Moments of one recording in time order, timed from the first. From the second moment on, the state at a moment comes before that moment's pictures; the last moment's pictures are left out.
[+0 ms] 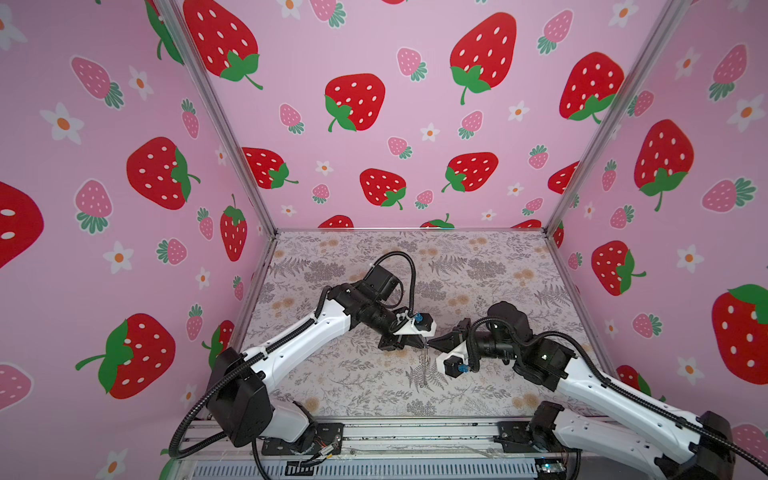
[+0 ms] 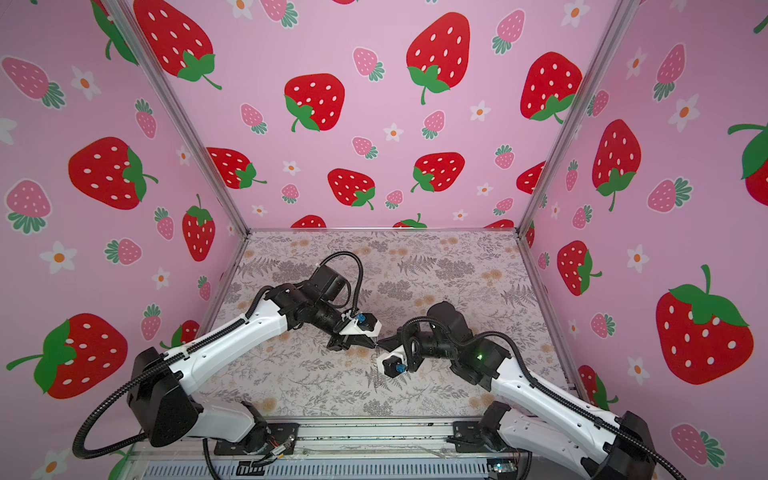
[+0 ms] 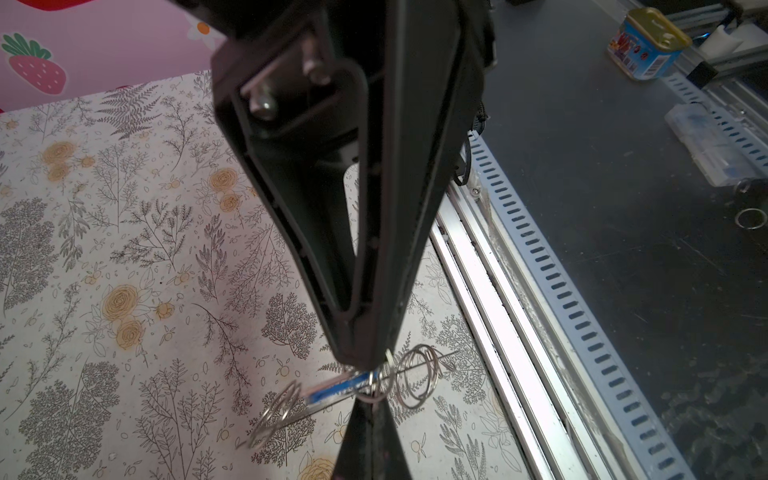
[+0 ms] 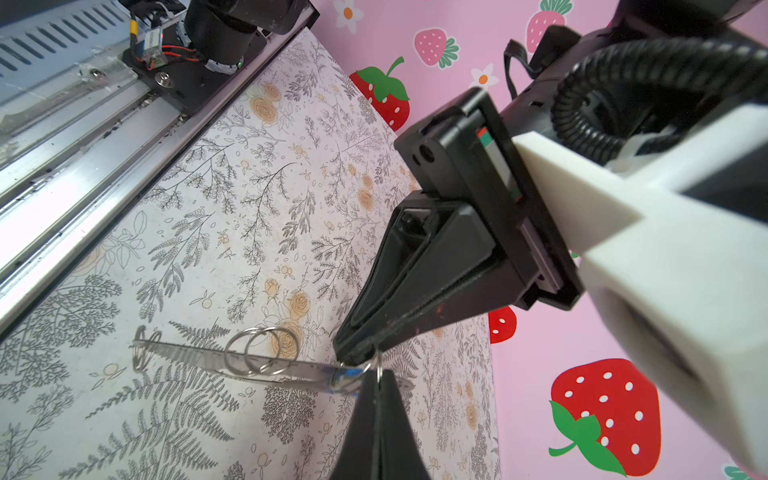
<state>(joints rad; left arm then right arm) -0.68 1.43 1.19 -0.86 0.80 1.03 0.94 0.93 0.69 -0.20 -0.48 -1.16</state>
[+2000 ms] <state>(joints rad) -0.60 1.27 1.02 -0.28 0.88 0.66 0.94 0.86 0.57 0.19 -0.26 -0.38</state>
